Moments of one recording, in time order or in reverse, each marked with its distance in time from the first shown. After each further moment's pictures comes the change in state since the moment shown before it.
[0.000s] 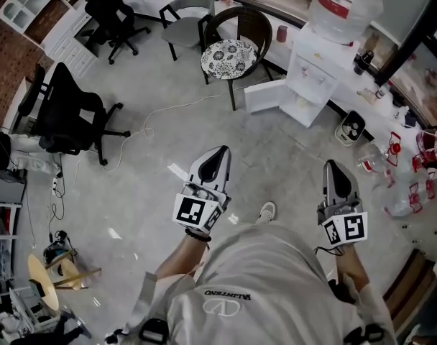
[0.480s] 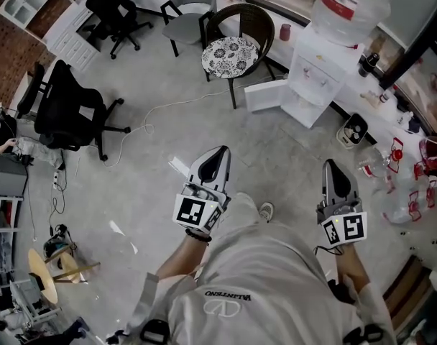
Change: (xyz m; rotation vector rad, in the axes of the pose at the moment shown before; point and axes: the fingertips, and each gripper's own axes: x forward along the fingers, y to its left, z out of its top) left arm 0.037 -0.002 -0.013 -0.002 0.019 0.043; right arm 0.027 -0.036 -0.008 0.012 0.014 0.041
